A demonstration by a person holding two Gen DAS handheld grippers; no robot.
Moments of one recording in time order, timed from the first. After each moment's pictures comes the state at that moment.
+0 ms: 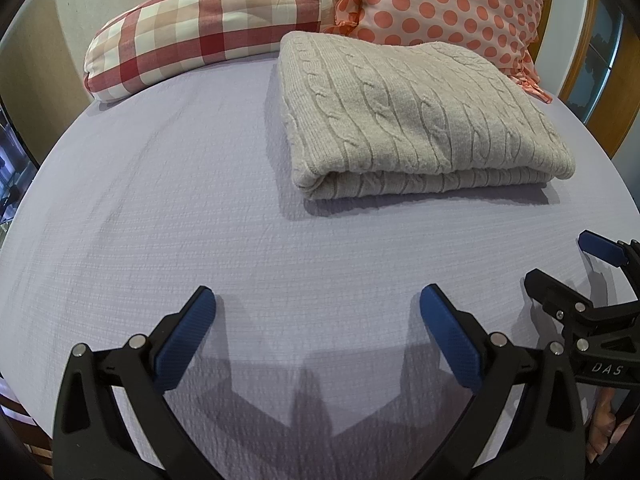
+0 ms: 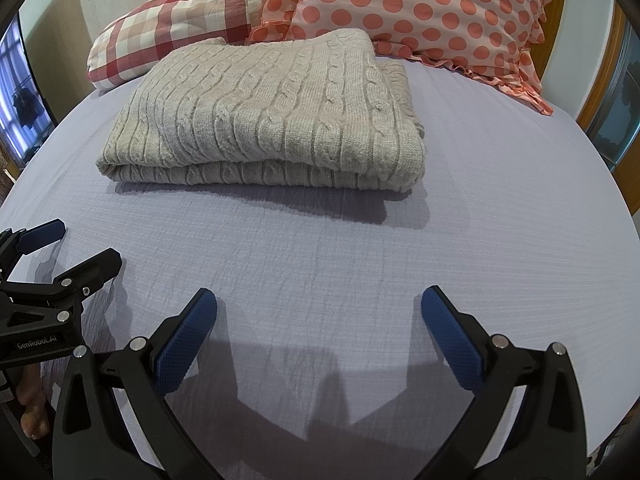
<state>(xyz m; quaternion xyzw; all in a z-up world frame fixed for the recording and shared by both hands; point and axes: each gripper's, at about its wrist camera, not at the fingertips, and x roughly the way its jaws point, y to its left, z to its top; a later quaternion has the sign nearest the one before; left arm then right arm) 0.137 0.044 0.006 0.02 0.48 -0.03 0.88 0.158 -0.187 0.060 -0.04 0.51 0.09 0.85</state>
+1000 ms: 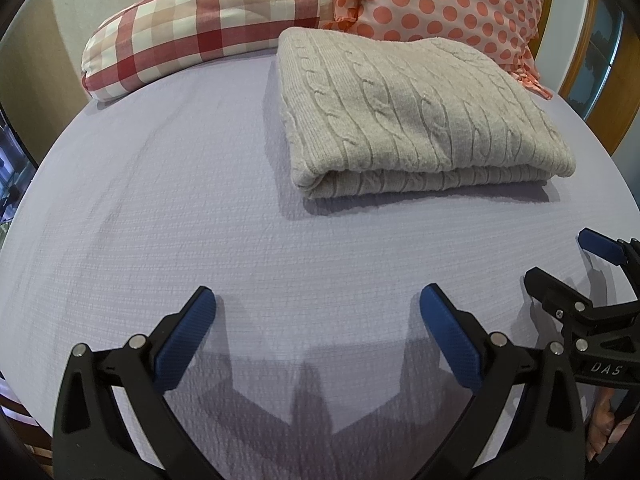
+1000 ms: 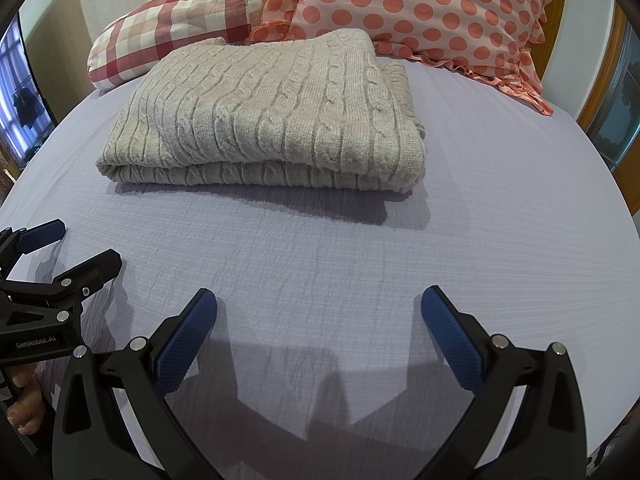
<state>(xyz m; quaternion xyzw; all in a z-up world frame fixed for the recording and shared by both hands) 0.140 0.043 0.006 0.02 0.49 -0.03 0.87 0.158 -0.186 0.059 -0.04 0.51 0.09 0.85</state>
